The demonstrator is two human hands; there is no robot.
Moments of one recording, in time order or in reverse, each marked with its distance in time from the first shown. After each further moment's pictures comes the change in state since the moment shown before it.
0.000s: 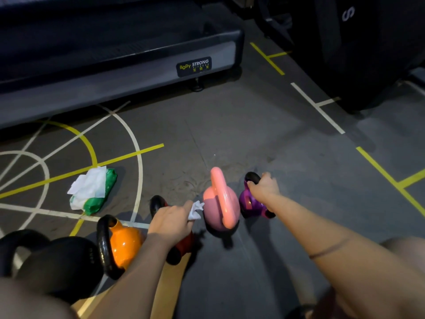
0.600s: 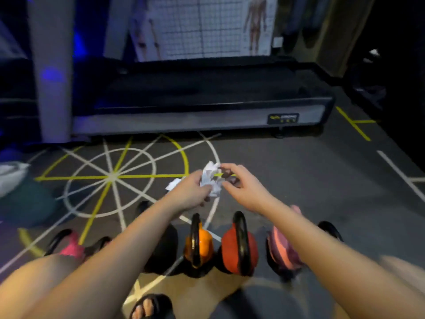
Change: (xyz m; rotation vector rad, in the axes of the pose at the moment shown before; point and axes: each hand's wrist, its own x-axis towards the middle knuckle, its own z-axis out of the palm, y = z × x) left_hand -0.122 -0.128 -0.160 -0.999 0.266 -0.372; right_hand -0.235 -0.202 0.034 0.105 -0.390 -1.130
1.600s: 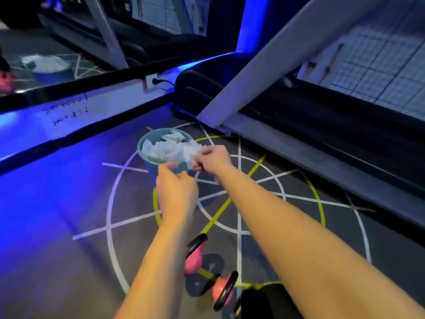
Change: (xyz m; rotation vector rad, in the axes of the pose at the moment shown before) left_hand -0.109 -0.295 -0.388 -0.529 1.306 -0.573; right_hand 0.271 -0.338 0.541 0.130 -0.424 0.106
